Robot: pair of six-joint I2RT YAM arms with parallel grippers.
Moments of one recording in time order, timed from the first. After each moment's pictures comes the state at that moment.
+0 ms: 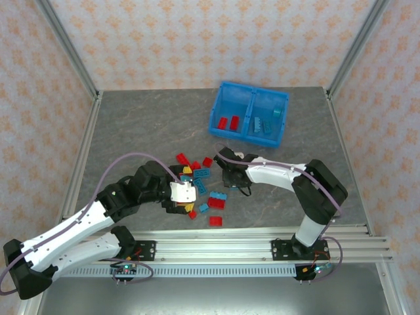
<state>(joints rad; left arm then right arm) -0.79 0.82 0.74 -0.59 0.16 0.76 0.79 1.70 1.00 -0.59 0.18 0.74</state>
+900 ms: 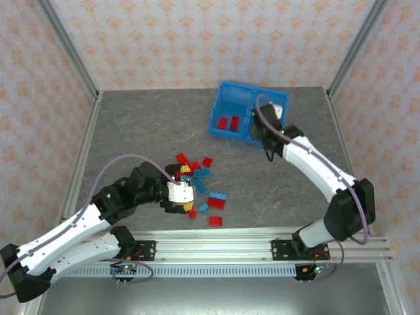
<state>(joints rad) -0.79 0.77 0.74 -0.58 0.16 0.76 0.42 1.50 1.29 -0.64 0.34 0.57</state>
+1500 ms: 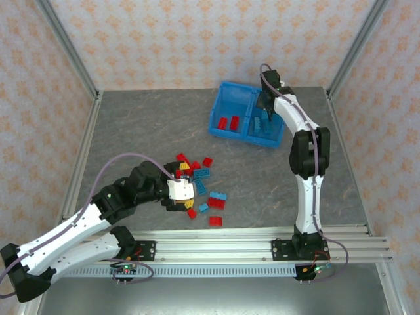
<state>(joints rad) -0.79 0.78 0.74 -0.55 0.12 0.72 0.19 2.23 2.03 -0.75 0.24 0.45</state>
